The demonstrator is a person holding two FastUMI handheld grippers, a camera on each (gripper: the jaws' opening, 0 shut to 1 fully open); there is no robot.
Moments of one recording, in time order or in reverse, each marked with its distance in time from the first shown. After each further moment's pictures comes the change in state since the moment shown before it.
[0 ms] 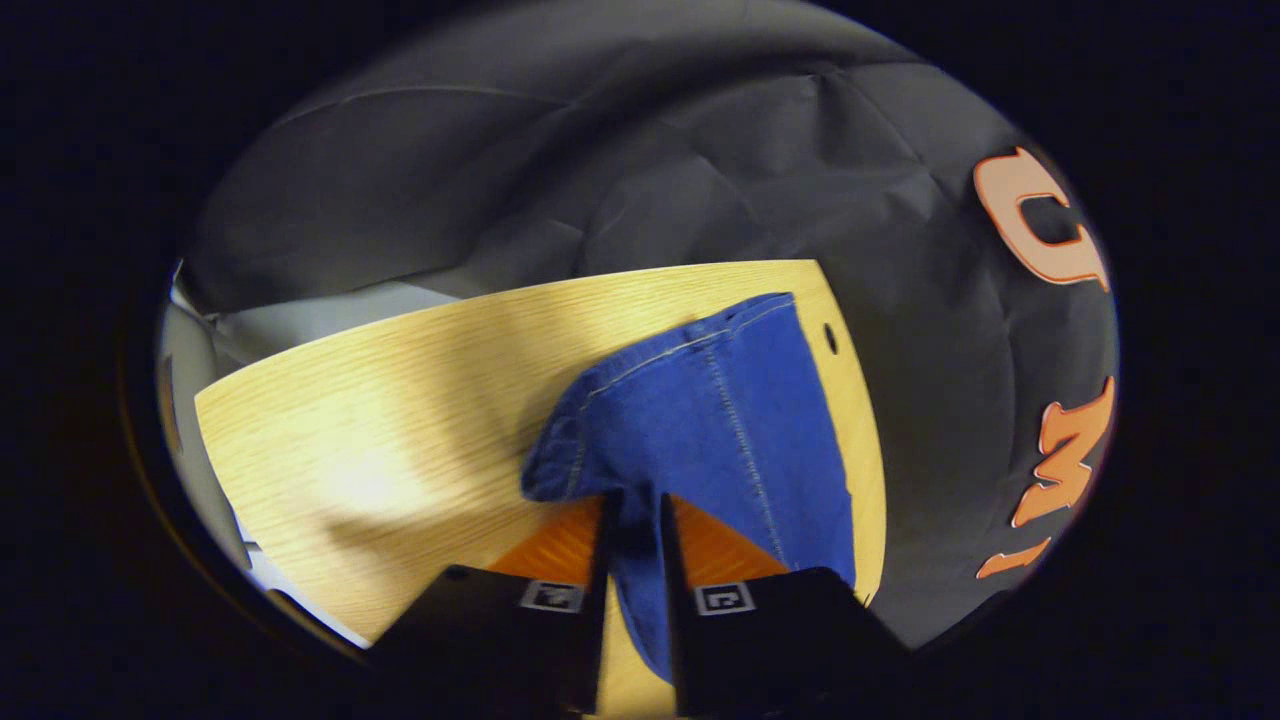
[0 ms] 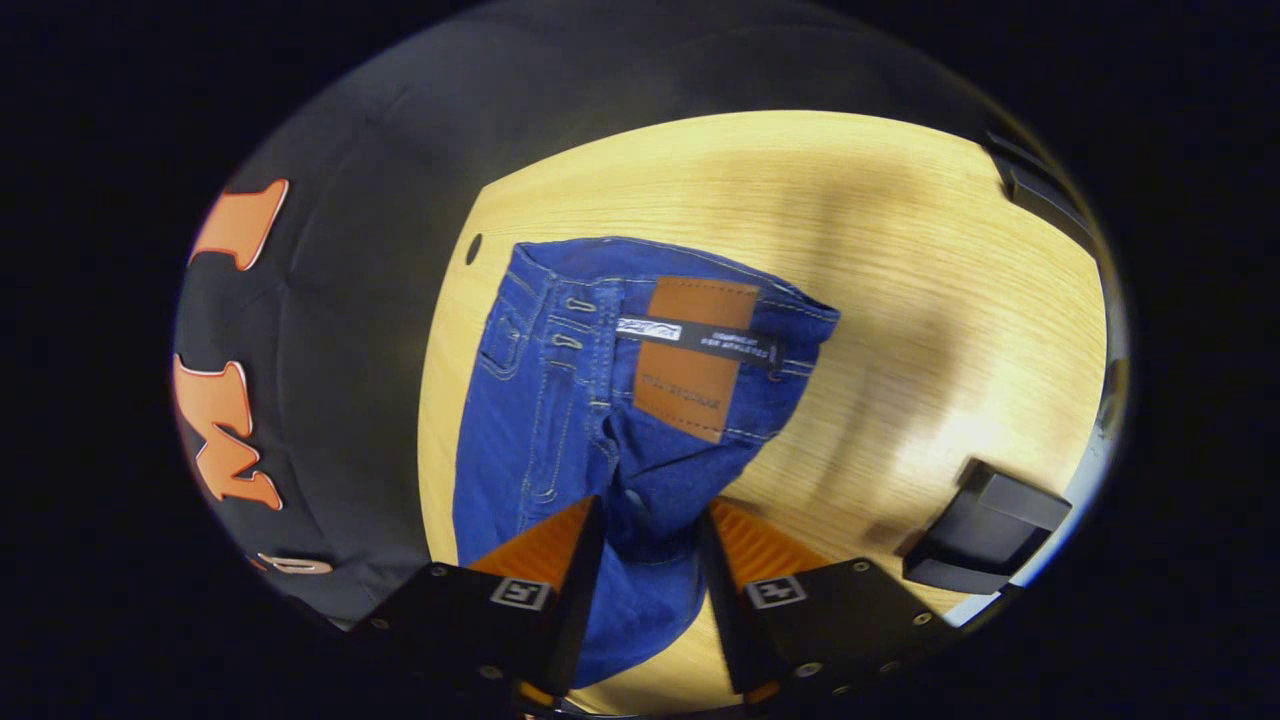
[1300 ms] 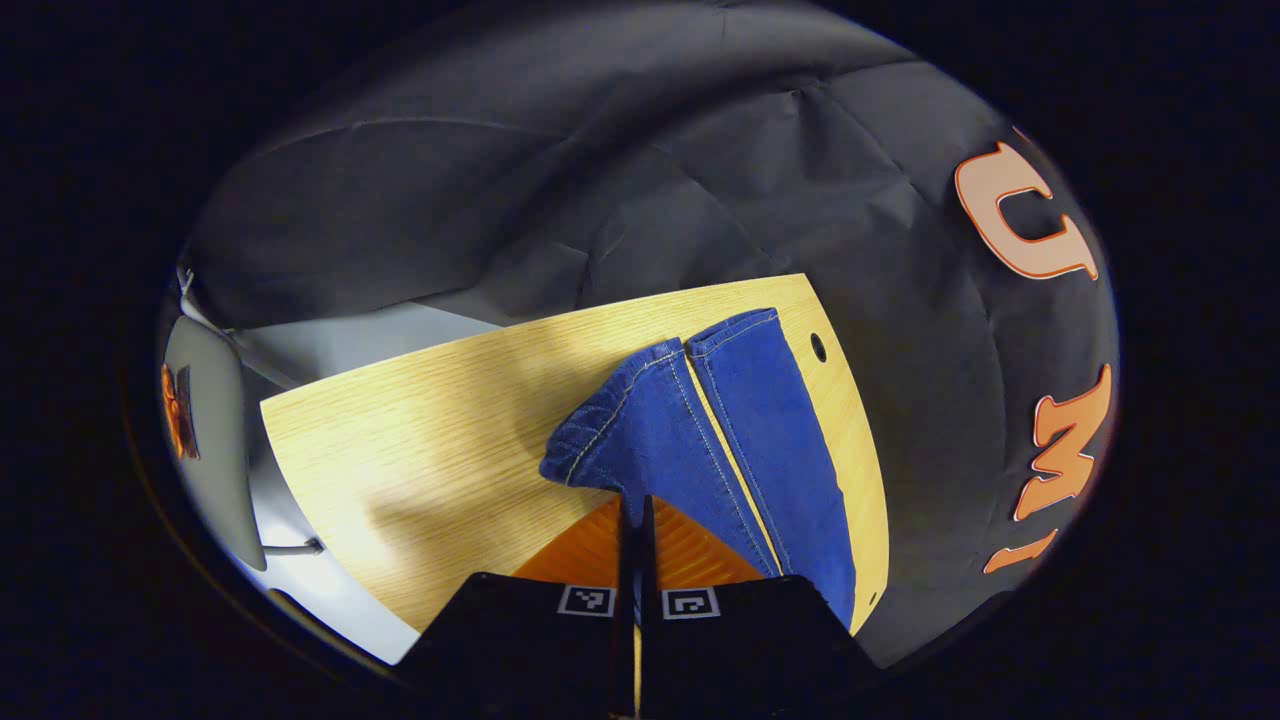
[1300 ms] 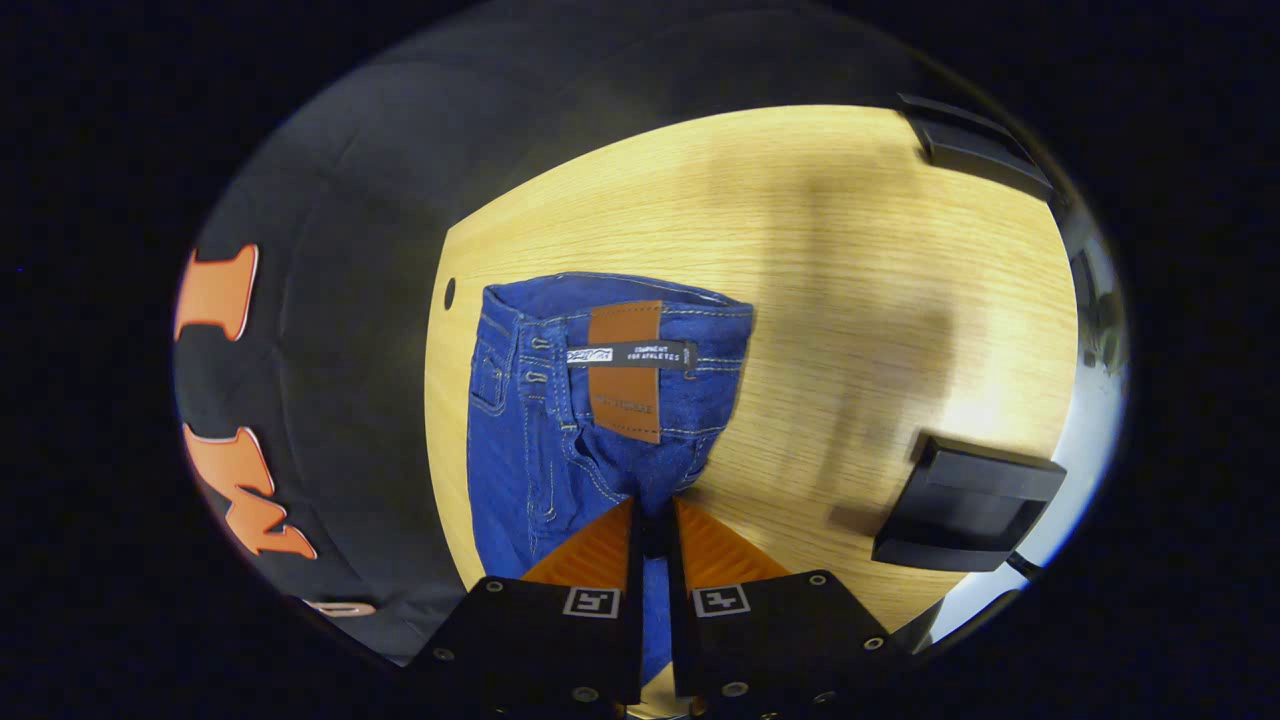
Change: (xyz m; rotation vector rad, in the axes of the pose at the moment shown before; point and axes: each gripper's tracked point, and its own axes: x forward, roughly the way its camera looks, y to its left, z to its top) left arm -0.038 -0.025 0.005 0.070 -0.038 0.018; right arm -0.016 -0.003 0.009 0.148 -0.041 0.039
